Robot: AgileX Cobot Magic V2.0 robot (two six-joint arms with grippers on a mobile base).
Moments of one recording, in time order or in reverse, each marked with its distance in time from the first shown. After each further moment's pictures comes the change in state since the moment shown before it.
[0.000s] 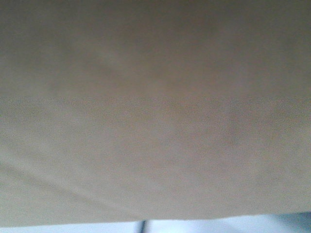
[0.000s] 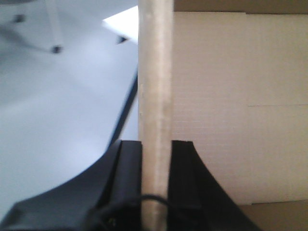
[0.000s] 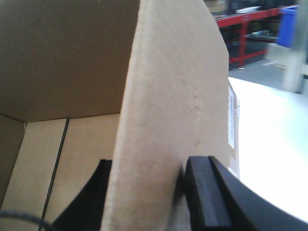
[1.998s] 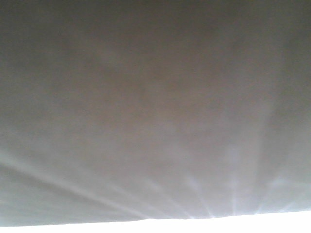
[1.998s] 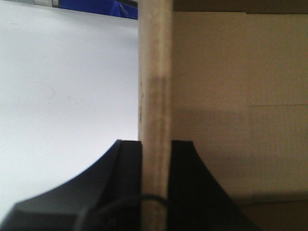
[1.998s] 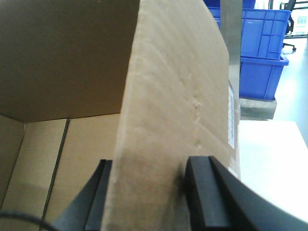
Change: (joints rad) left arm 0.000 0.000 0.002 0.000 -0.002 0.000; right arm 0.000 0.000 0.000 0.000 0.000 0.000
